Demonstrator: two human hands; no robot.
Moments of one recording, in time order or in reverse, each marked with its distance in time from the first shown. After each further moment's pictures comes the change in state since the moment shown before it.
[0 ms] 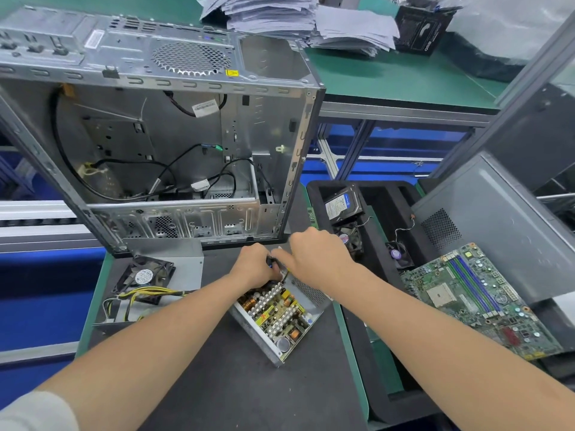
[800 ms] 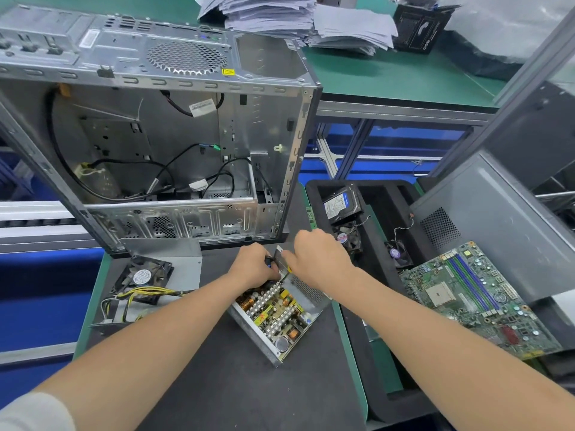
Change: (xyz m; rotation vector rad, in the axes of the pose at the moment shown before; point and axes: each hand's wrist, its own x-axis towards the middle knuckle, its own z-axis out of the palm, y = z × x) left_hand -0.001 0.001 0.001 -0.054 -0.010 -0.039; right_hand -0.003 0.001 0.002 0.168 -0.104 0.149
